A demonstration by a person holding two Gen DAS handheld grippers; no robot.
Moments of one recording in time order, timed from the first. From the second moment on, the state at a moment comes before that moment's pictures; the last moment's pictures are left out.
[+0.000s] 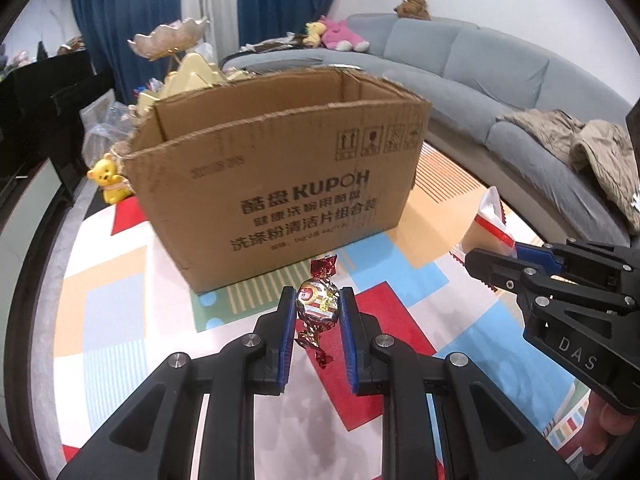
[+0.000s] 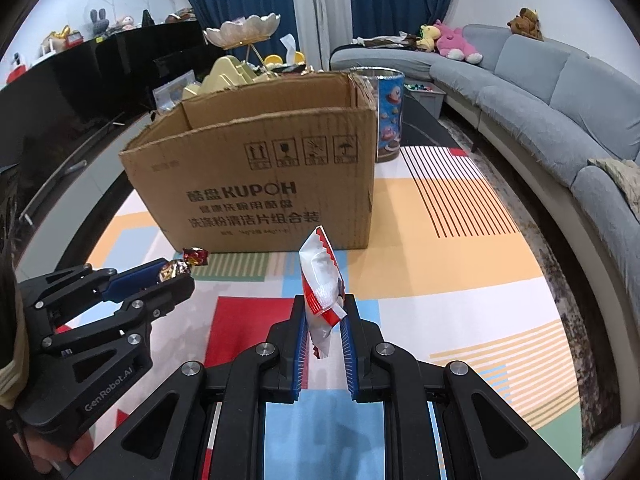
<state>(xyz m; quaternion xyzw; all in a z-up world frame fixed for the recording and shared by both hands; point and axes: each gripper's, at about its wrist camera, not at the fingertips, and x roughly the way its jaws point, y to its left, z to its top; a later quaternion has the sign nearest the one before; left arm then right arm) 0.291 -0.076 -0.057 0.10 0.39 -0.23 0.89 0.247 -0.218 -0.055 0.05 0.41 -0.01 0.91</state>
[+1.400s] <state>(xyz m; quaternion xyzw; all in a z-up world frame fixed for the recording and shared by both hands) 0.300 -0.042 0.054 0.02 0.29 -0.14 0.94 0.257 -0.191 0.052 0.02 0.30 0.02 0.95</state>
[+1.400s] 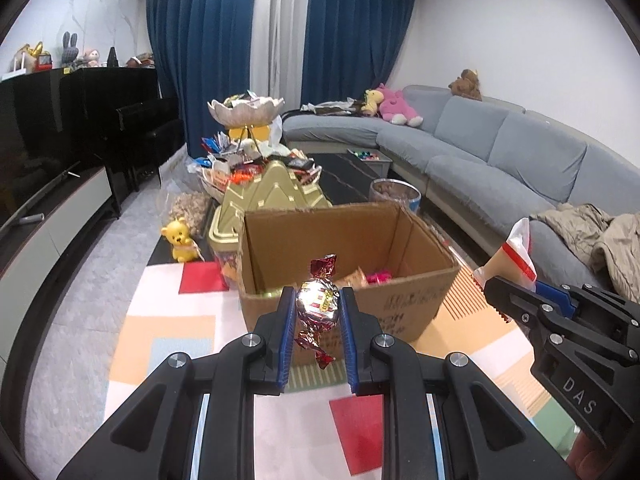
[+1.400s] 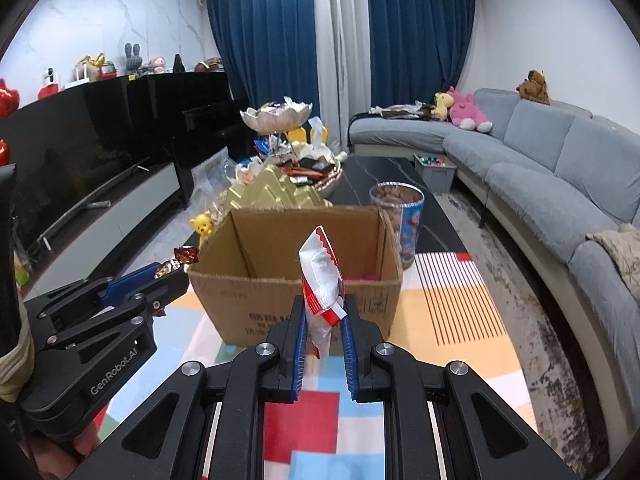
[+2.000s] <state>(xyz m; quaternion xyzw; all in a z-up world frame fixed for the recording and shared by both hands) 0.354 -0.045 0.059 0.00 0.29 -0.13 0.95 0.314 -0.192 0.066 0.01 0.28 0.02 0.96</state>
